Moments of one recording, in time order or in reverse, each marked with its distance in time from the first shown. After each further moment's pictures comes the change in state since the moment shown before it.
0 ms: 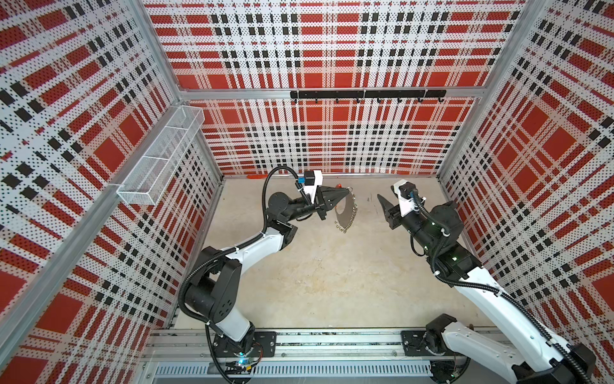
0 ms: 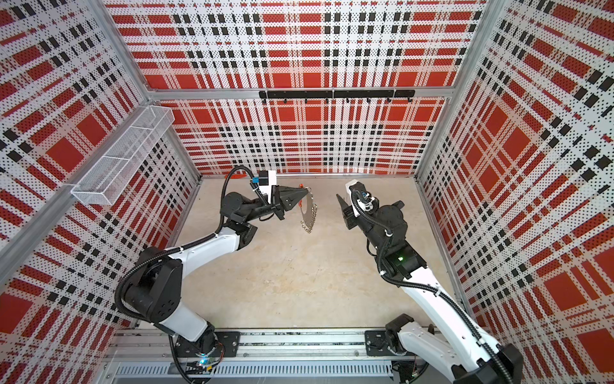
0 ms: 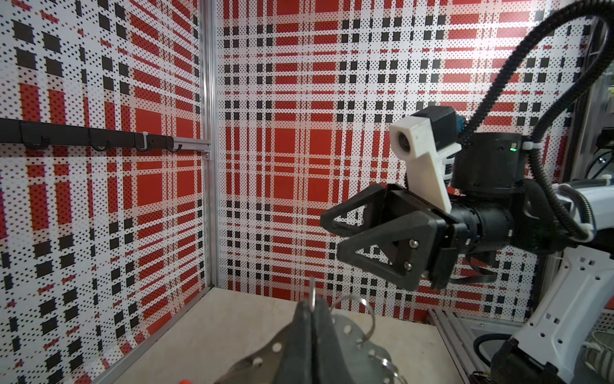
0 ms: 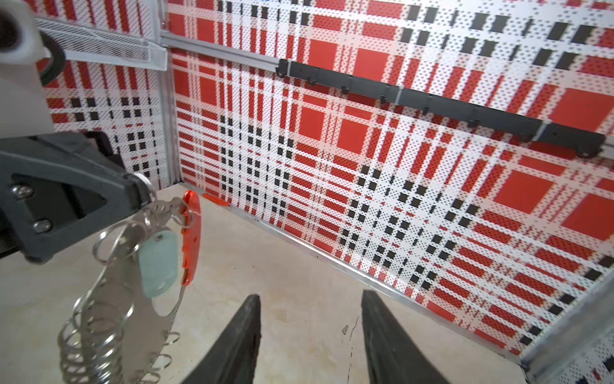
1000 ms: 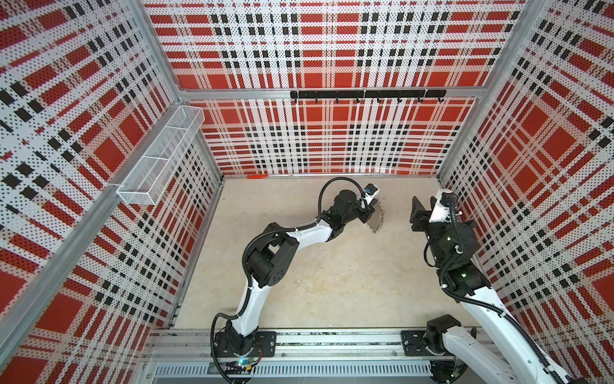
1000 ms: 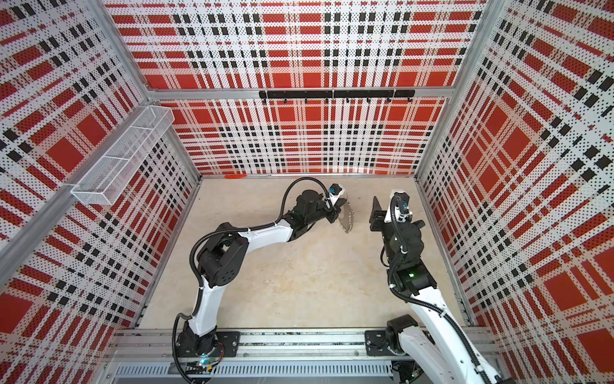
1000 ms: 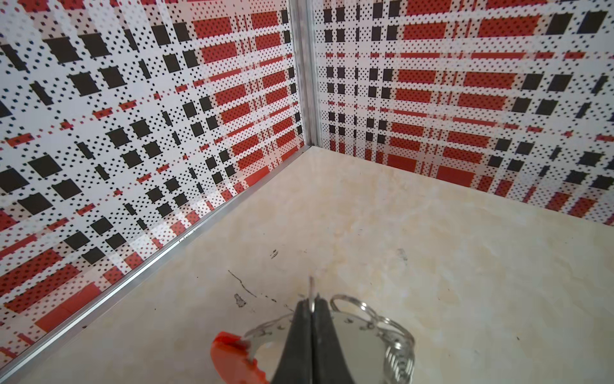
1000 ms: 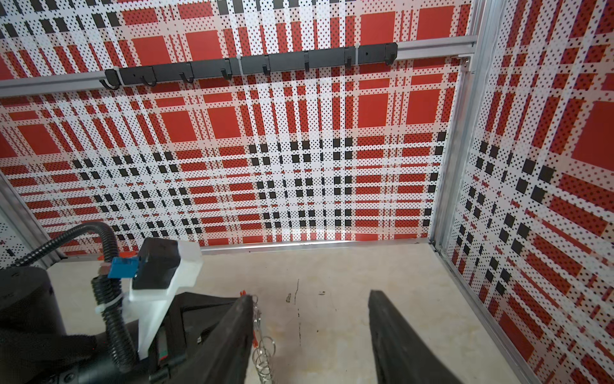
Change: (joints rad) left arm -0.256 0.557 0.529 -0.621 -0.644 0.498; right arm -0.199 -0.163 -0.187 0.022 0.208 0.259
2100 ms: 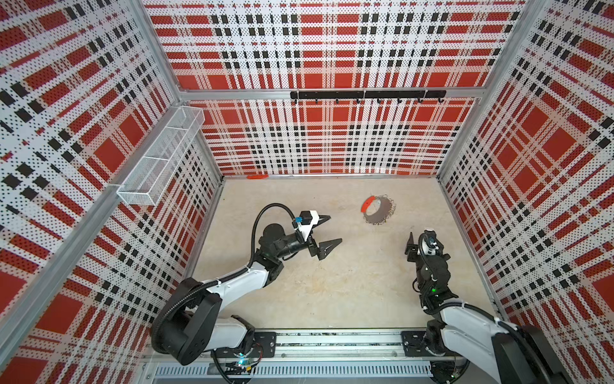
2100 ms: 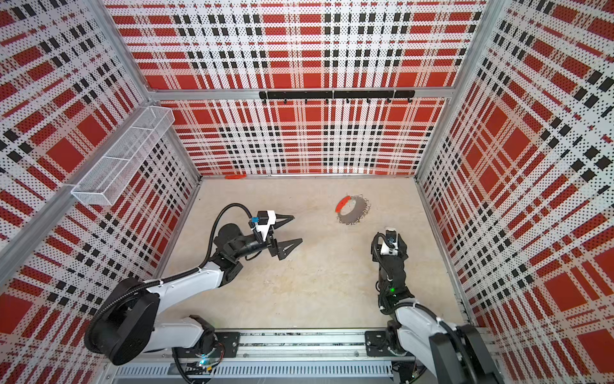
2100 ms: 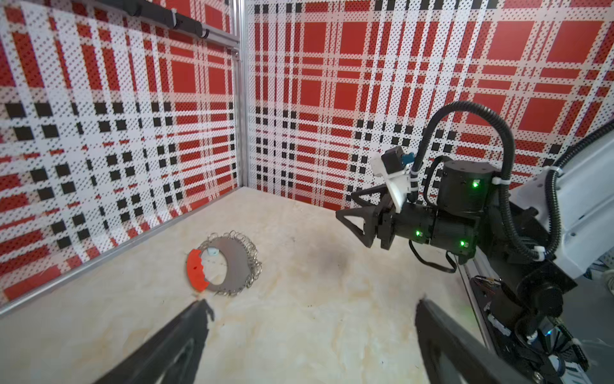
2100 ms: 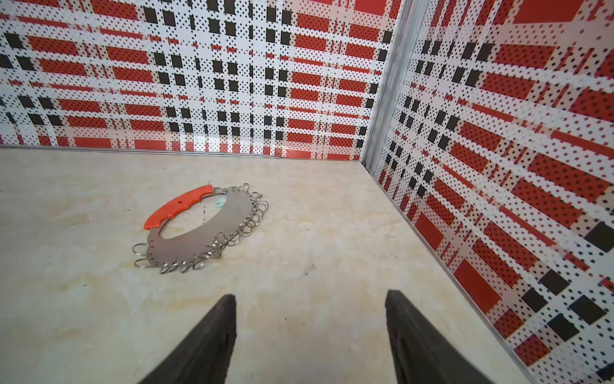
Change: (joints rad) left arm 0.272 -0.859 -1.069 0.494 0.519 -0.264; right arm -0.041 0.311 -0.586 0.782 0.187 -0.172
